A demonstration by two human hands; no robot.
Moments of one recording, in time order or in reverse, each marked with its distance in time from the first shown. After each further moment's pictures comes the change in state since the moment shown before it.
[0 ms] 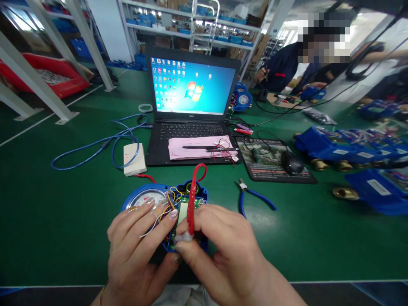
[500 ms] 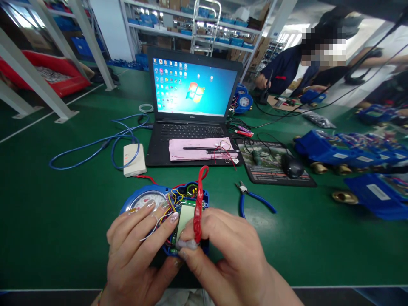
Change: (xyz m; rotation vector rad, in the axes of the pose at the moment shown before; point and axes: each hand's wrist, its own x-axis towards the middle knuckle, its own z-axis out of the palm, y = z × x) left_hand 0.001 -0.002 -0.001 0.012 0.011 0.000; right_hand -0.005 0.004 -0.001 0.085 -0.014 0.016
